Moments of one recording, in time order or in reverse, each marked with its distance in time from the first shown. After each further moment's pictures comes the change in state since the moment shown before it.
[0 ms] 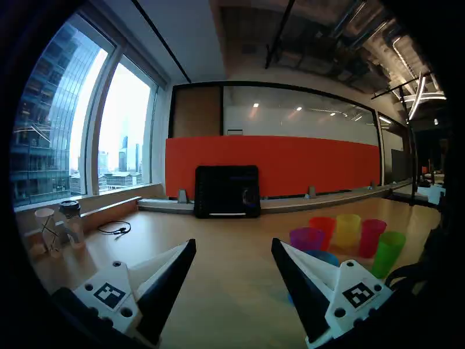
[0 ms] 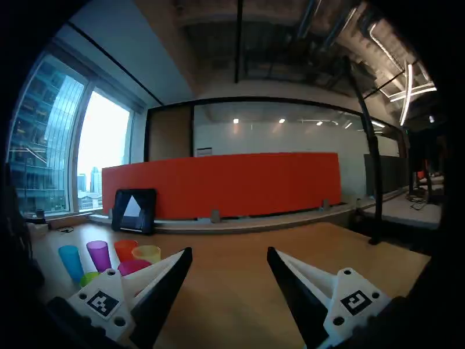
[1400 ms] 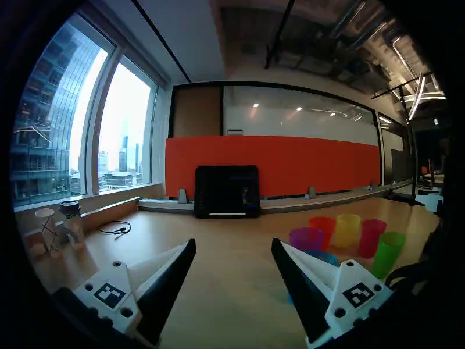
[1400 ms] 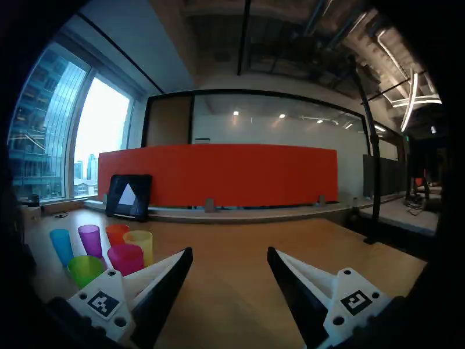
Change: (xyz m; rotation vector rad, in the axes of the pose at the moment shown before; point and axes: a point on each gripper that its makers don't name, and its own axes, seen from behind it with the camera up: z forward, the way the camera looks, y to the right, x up) left arm 0.000 0.000 0.000 0.000 0.000 0.000; right arm -0.016 0.004 0.003 -0.018 -0.041 -0.049
